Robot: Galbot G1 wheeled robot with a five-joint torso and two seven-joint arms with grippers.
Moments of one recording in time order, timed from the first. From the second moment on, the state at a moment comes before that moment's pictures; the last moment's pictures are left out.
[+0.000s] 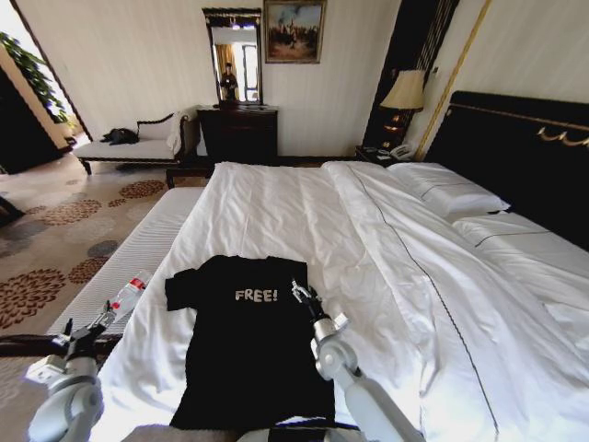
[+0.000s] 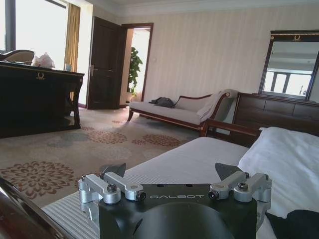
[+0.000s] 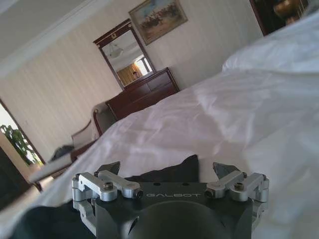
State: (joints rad) left arm 1.56 -1.25 -1.07 -1.82 -0.66 -0.01 -0.14; right arm -1.16 1.27 0.09 1.67 0.70 0.16 0.23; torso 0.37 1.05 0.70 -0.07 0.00
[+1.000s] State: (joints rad) left arm 1.55 -1.26 -1.06 -1.80 -0.64 -0.01 -0.14; right arm -1.06 1.22 0.01 1.49 0.42 0.18 0.17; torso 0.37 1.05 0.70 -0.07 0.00
